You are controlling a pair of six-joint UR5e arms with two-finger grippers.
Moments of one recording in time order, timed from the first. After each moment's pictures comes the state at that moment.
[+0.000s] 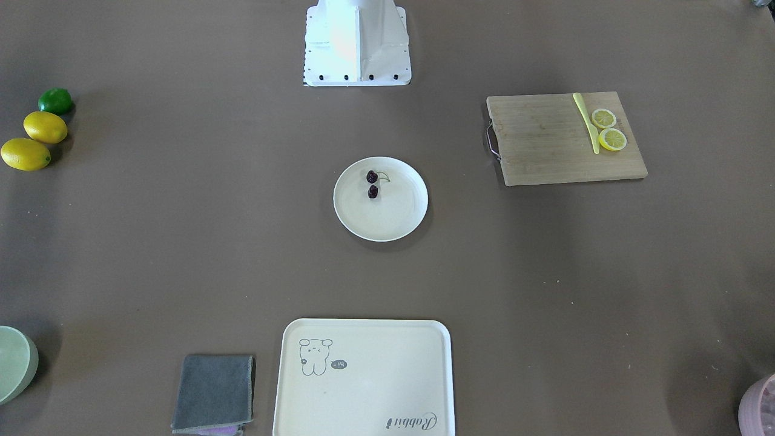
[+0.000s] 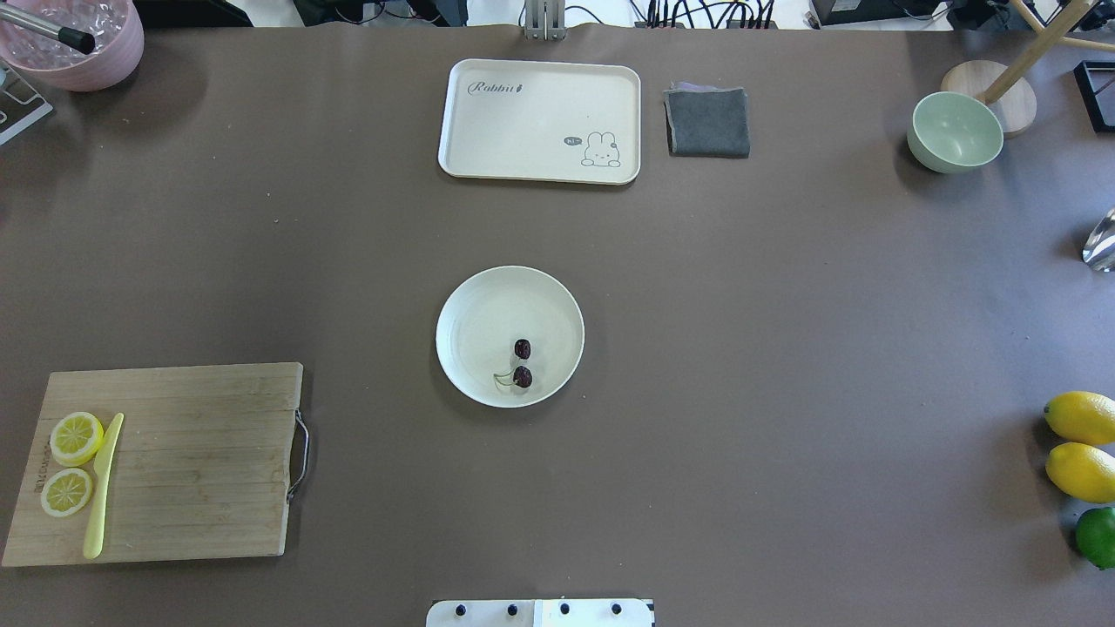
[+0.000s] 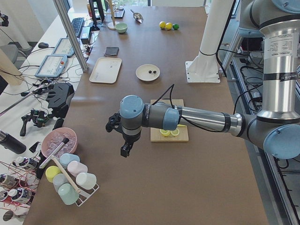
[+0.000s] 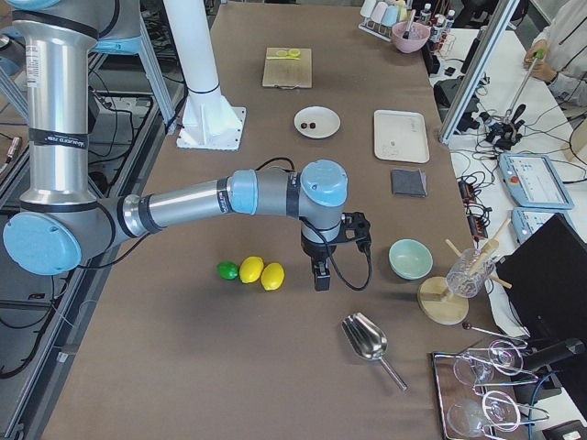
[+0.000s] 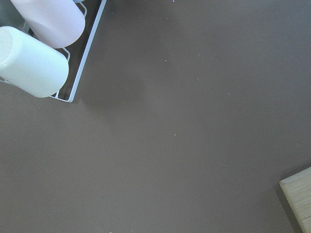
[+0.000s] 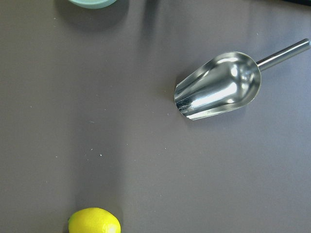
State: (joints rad) left arm -1.59 -1.49 -1.80 -1.57 -2.37 0.26; right arm 1.61 -1.64 1.90 -1.84 2.30 -0.20
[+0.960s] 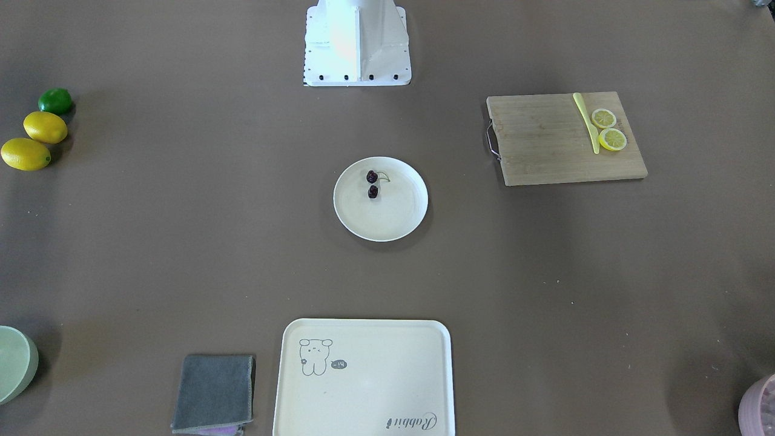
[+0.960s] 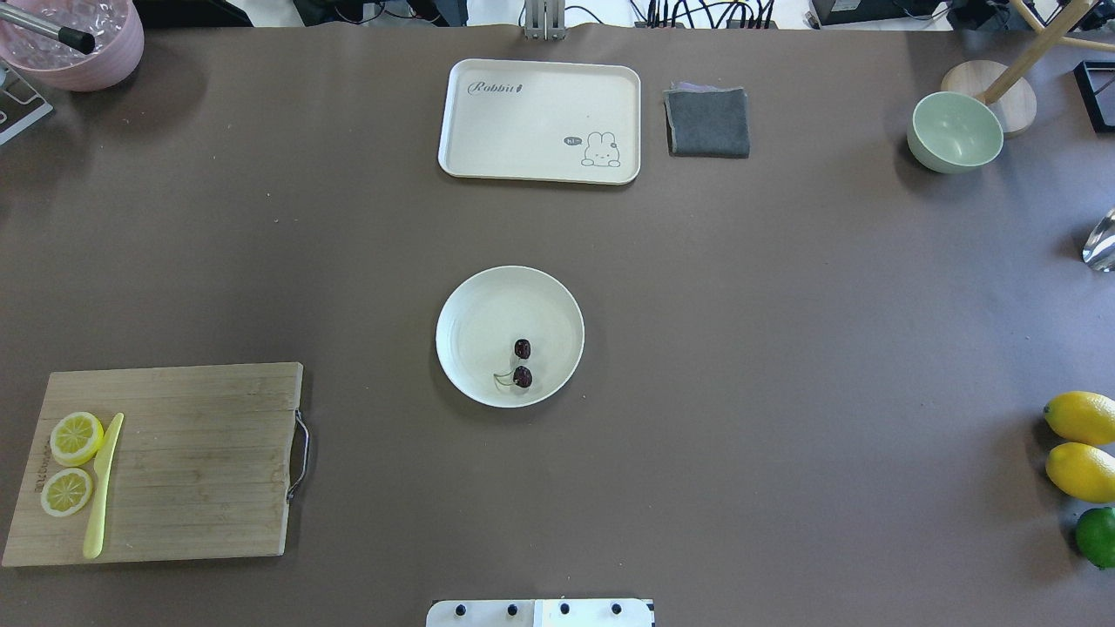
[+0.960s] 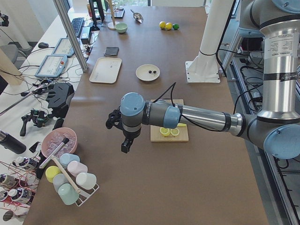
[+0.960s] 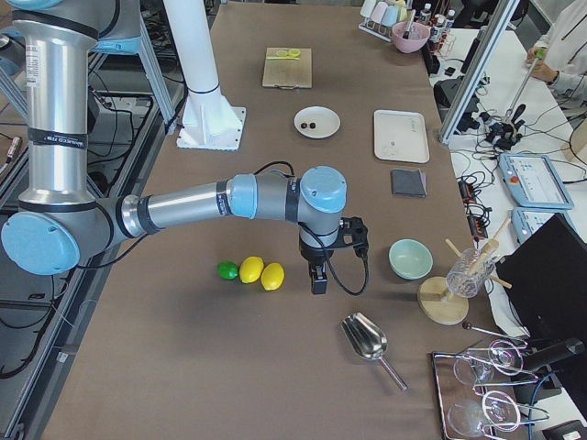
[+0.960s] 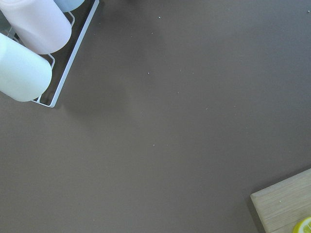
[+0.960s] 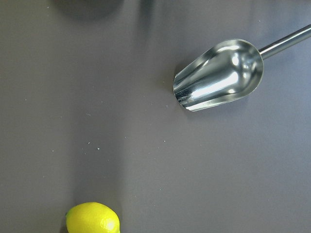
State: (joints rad) left arm -1.59 -1.50 -1.81 -1.57 -2.39 0.24; right arm 1.60 -1.65 1.89 -1.84 2.31 -0.20
